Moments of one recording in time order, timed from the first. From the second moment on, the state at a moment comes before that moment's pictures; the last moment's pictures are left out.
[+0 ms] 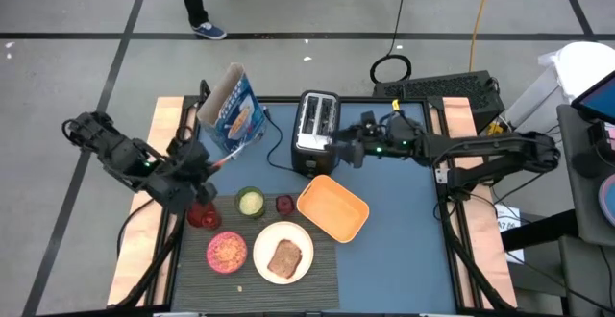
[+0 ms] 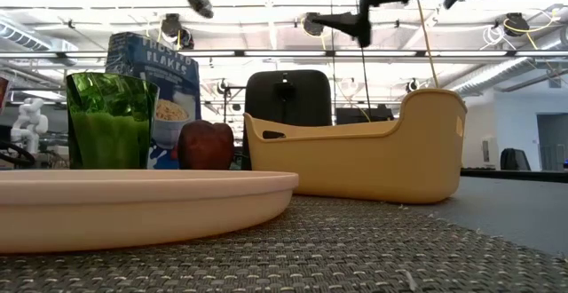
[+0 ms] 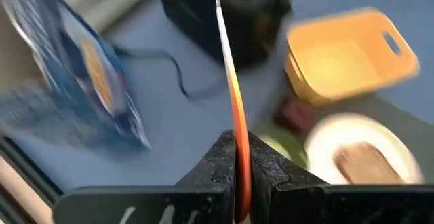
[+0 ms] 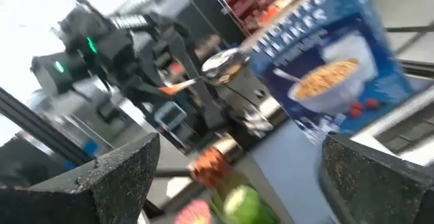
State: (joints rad) left arm -0.59 1.15 1.46 -1.56 -0.65 -1.15; right arm -0.14 1.22 0.74 0.45 -0.03 0.72
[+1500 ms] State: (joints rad) left arm -0.27 1.70 1.46 -0.66 -1.02 -0.40; right arm -0.14 1.52 0.74 1.03 0.03 0.77
